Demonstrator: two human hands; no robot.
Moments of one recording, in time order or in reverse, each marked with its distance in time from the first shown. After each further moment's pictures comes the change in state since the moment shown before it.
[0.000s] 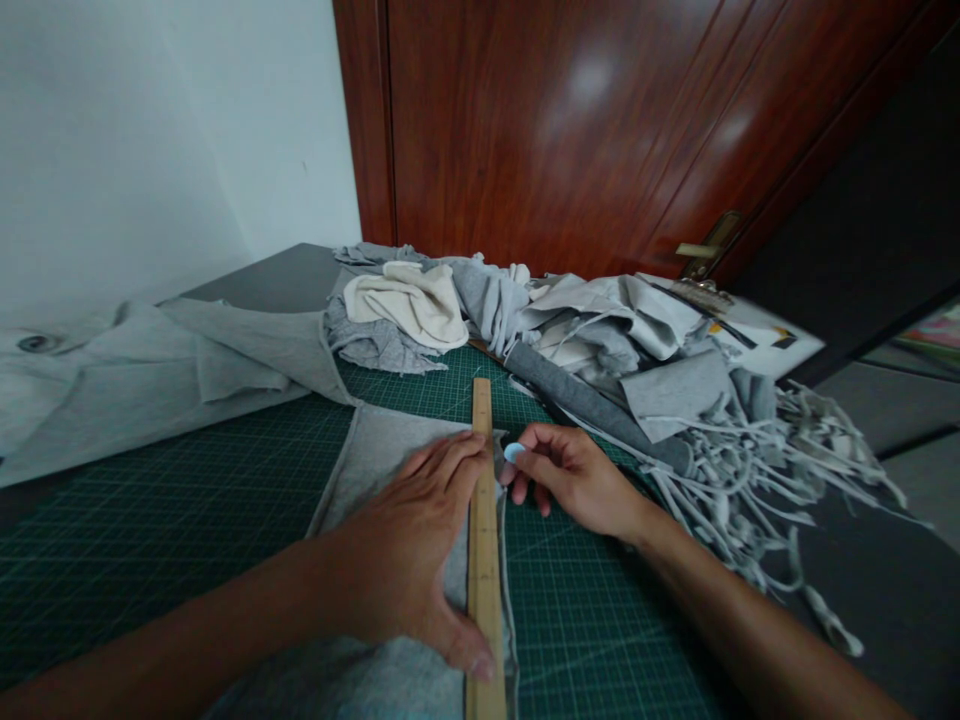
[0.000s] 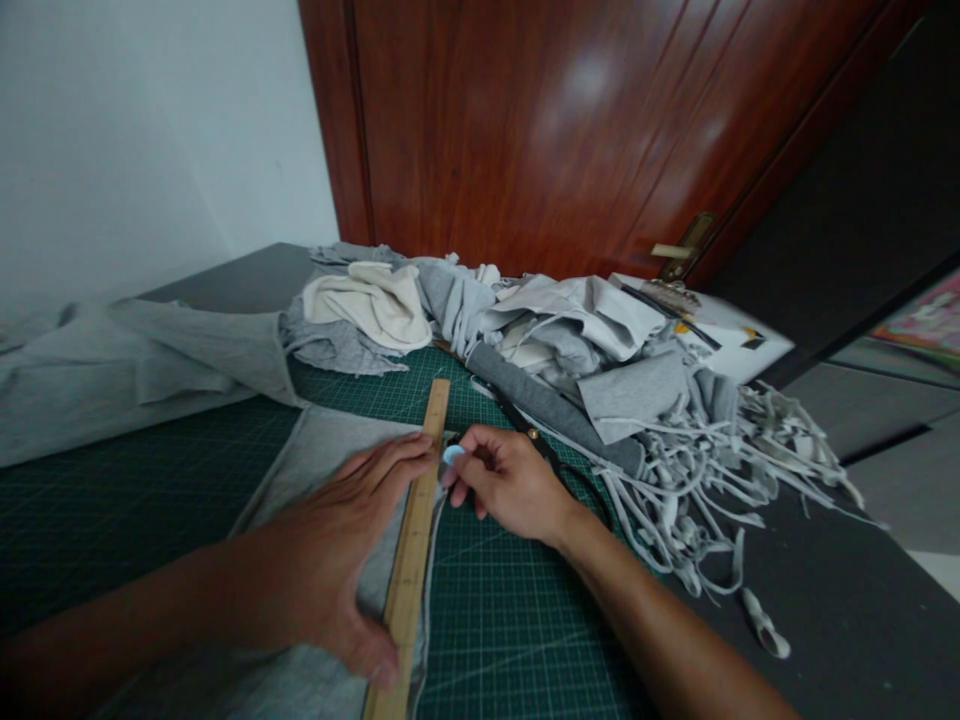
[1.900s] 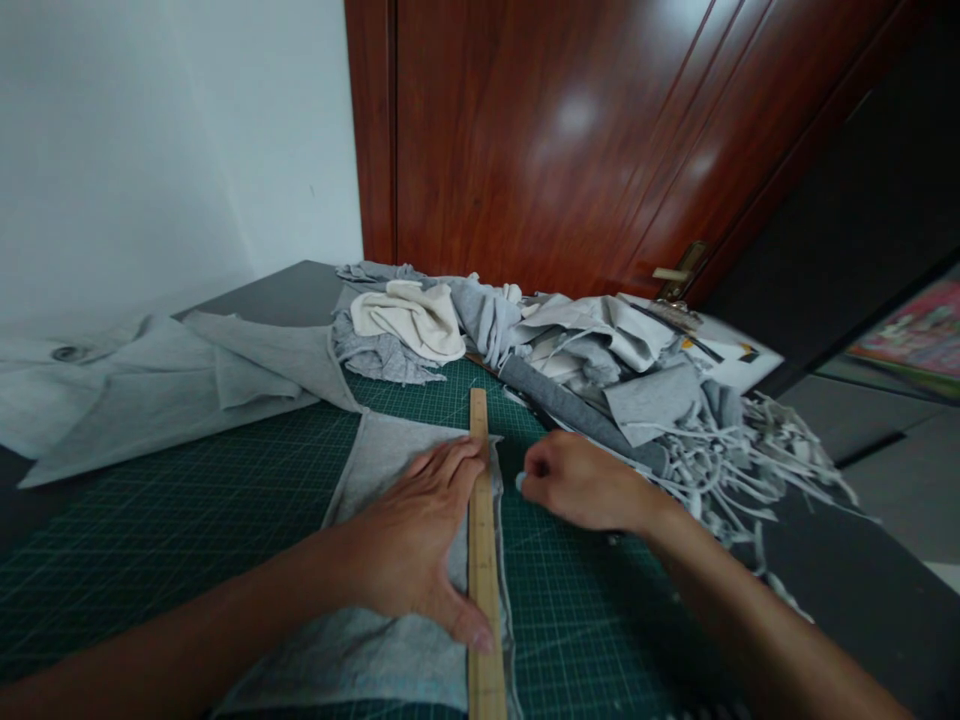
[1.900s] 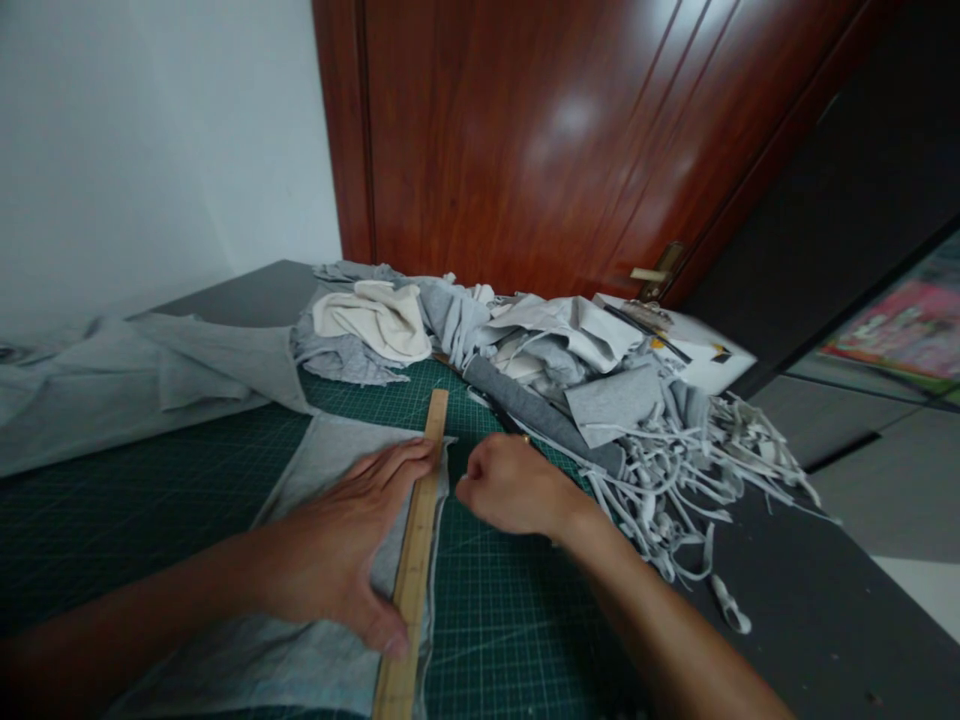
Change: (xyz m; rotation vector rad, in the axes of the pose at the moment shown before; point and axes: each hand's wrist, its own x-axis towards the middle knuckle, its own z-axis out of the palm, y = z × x) left_hand -0.002 0.002 -0.005 0.006 -0.012 -0.004; right_hand -0.013 -0.058 0.000 -0.822 0.021 0.156
